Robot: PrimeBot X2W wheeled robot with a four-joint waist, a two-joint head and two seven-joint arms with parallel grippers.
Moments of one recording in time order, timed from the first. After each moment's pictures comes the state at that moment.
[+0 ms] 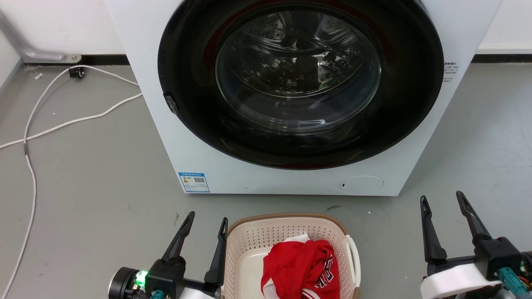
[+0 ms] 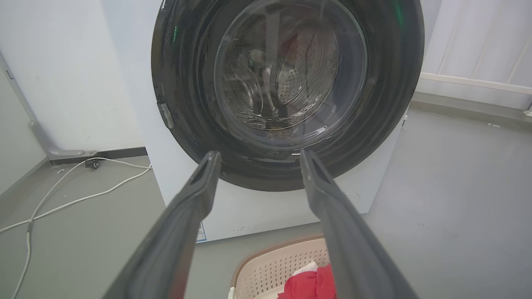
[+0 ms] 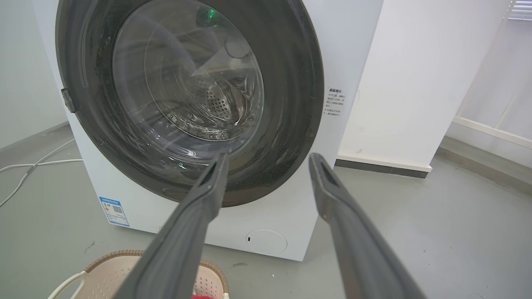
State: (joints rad) left arm 0.07 0.05 -0.19 0.04 -0.05 -0.08 -0.26; right arm 0.03 -0.05 -0.06 0.07 -0.07 0.13 -0.26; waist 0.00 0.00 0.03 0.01
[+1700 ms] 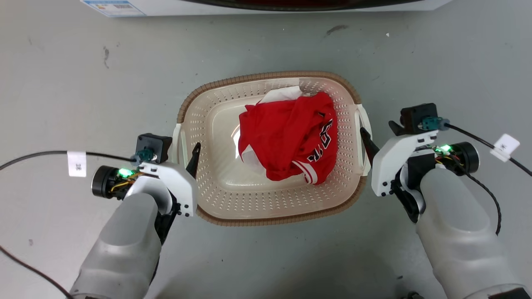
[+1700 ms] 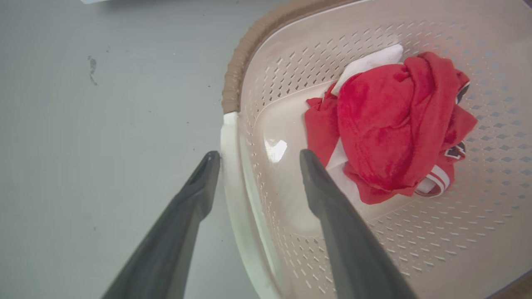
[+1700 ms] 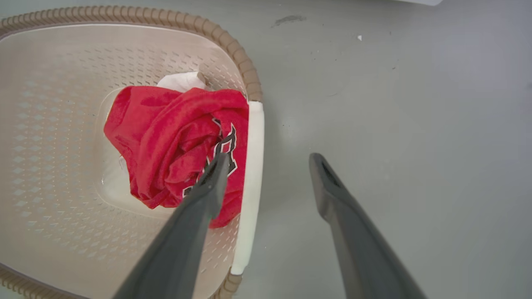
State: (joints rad) left arm -0.73 0.18 -0.35 1.04 -0.28 -0.13 -0.22; right arm -0.72 -0.05 0.14 0.89 0.10 0.13 0.04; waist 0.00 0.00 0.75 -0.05
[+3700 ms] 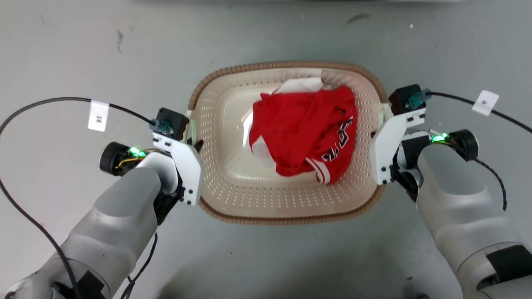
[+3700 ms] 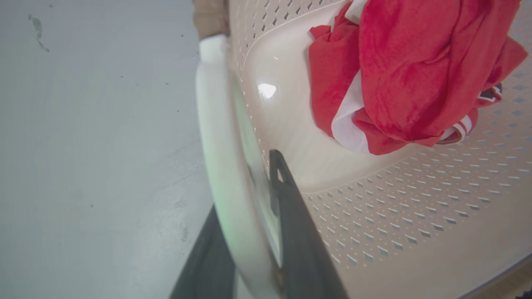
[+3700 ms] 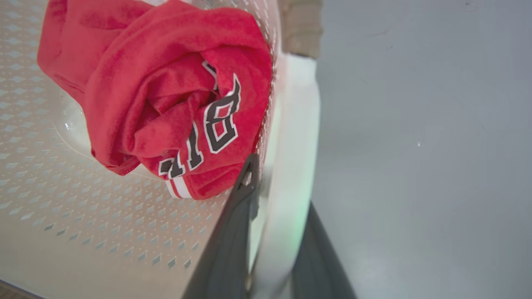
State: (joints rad) left arm -0.93 0.31 -1.04 1.02 -0.87 -0.13 -0.01; right arm -0.96 -0.05 0.23 1.25 0.13 0.13 0.18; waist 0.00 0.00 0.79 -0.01
